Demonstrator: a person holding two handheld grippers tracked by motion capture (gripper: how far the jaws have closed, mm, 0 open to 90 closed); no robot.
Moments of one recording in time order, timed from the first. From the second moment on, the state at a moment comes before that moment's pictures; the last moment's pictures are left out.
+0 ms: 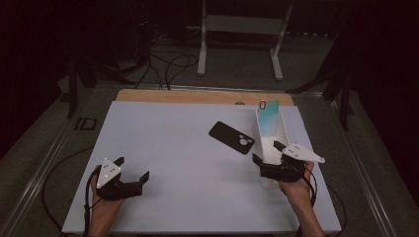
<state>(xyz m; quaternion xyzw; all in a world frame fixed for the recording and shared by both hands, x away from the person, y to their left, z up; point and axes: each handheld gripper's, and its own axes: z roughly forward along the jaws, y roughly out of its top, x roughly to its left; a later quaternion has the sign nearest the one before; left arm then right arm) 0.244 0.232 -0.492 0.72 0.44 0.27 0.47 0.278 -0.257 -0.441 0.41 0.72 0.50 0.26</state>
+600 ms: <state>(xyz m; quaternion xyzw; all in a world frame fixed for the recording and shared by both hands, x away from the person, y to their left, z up) 0.244 0.232 -0.491 0.72 0.44 0.27 0.47 0.259 -0.264 -0.468 0.40 0.70 0.53 0.26</state>
